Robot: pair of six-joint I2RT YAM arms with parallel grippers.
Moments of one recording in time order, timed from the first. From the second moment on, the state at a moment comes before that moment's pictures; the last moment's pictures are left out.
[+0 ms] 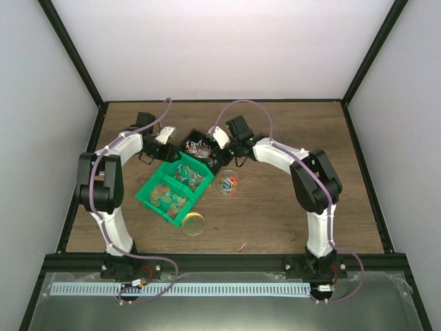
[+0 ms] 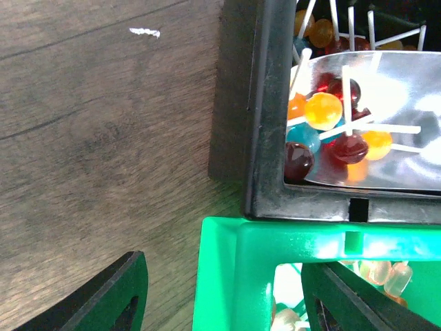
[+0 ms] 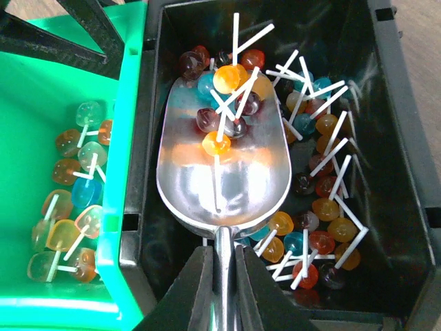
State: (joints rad) left arm -0.10 1.89 1.32 -0.64 0.43 0.21; right arm 0.59 1.99 1.44 -0.31 -0.41 -0.23
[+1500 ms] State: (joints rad) left arm -0.10 1.90 1.37 -0.68 0.42 0.22; right arm 0.39 1.60 1.08 -0.10 -0.68 -0.31
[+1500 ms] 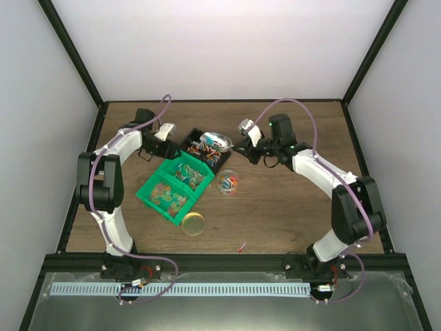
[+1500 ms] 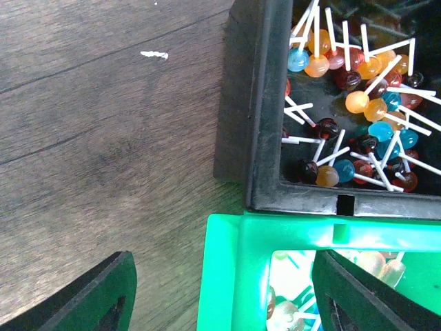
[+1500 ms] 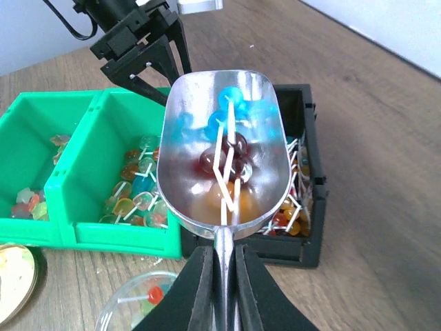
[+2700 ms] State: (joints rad) left arm -0.10 1.90 1.42 -0.67 0.44 0.22; right arm 0.30 1.27 0.93 -0.76 -0.60 -0.76
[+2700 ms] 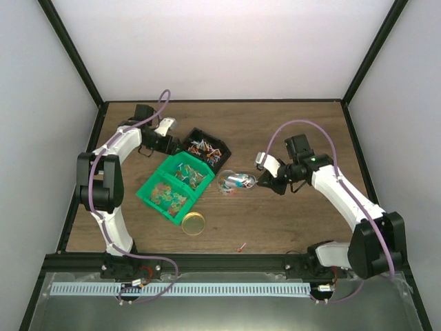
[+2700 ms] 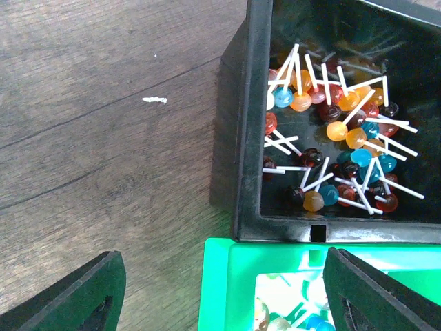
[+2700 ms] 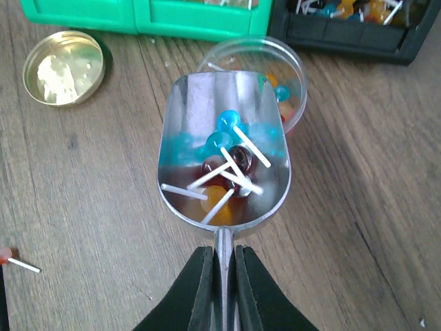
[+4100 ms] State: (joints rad) left arm -0.10 1.90 1.41 -0.64 0.44 0.21; right arm 0.32 1.42 1.16 -0.94 -0.48 -0.84
